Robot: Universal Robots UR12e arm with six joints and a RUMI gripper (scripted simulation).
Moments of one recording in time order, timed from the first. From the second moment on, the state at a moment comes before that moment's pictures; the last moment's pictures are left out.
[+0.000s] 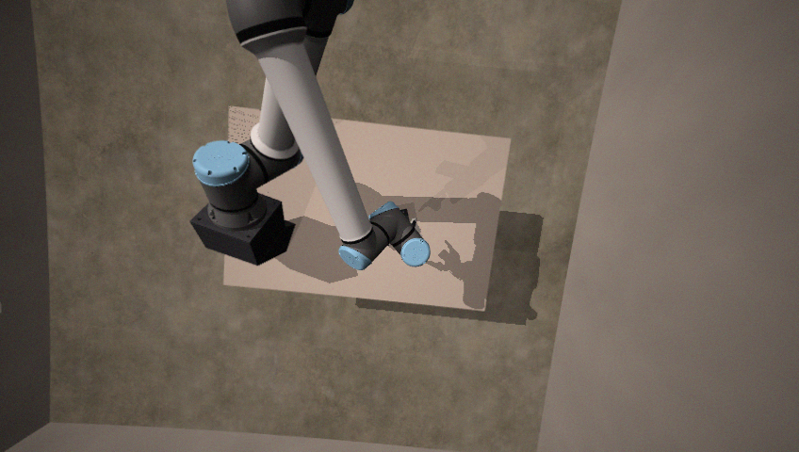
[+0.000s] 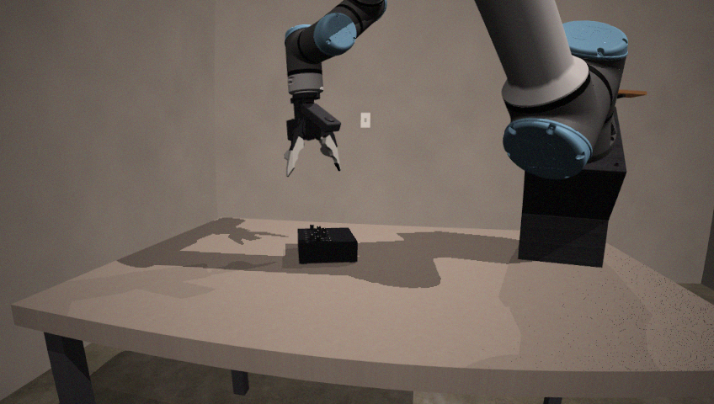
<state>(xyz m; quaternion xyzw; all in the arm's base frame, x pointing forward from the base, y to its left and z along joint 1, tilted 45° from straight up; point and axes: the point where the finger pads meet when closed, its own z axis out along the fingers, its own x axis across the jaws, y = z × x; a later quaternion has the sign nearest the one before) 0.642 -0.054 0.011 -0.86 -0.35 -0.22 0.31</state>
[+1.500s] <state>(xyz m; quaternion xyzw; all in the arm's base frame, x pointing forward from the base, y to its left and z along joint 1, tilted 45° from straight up) 0.622 -0.045 -0.015 -0.92 0.05 -0.12 0.36</state>
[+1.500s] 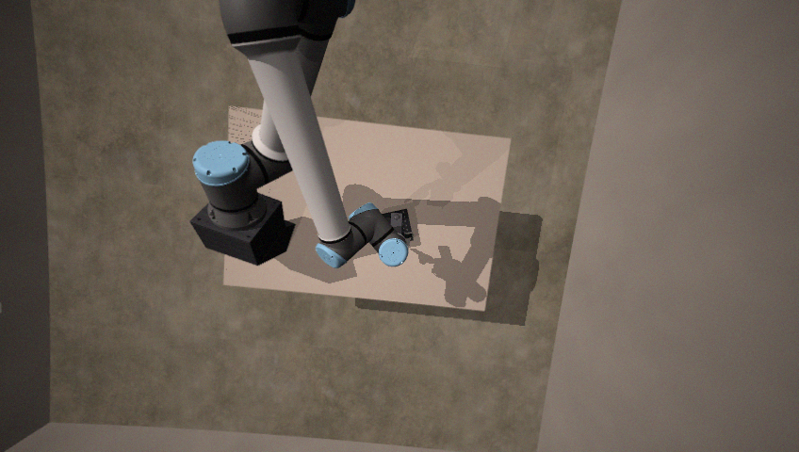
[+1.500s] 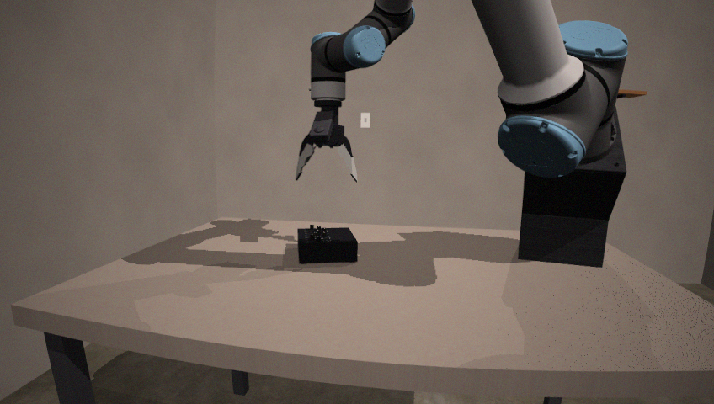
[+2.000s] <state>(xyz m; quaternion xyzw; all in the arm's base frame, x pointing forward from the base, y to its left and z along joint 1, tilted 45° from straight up) 0.673 -0.040 -0.058 -0.92 -0.04 -0.15 0.35</state>
